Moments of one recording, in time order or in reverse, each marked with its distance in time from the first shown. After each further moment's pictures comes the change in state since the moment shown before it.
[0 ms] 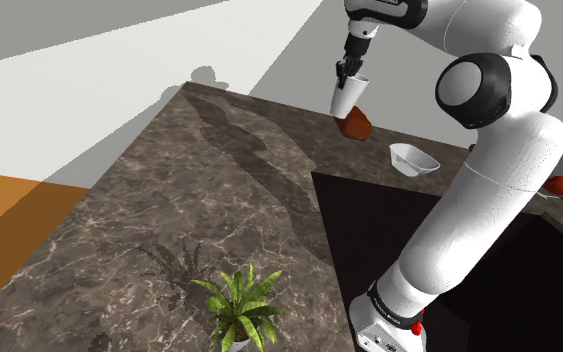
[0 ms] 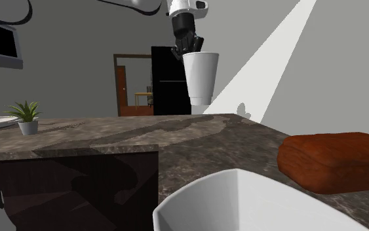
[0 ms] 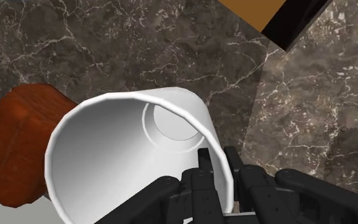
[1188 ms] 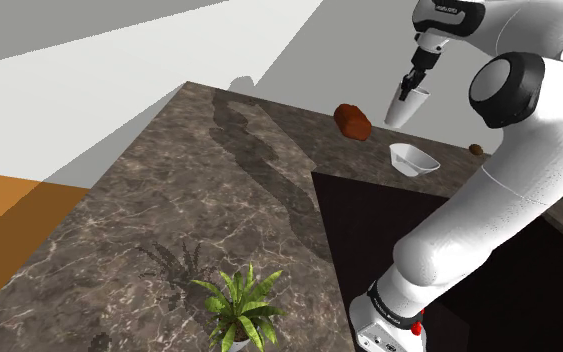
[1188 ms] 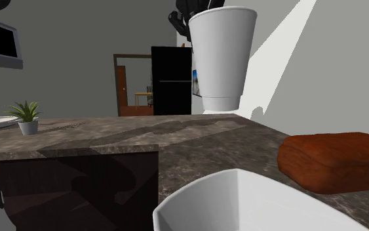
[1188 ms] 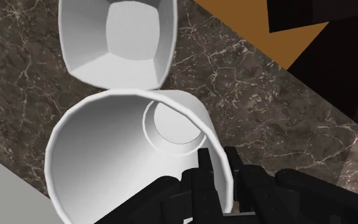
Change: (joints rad) arm -0.194 -0.134 -0.184 -0.114 0.003 0.026 -0.382
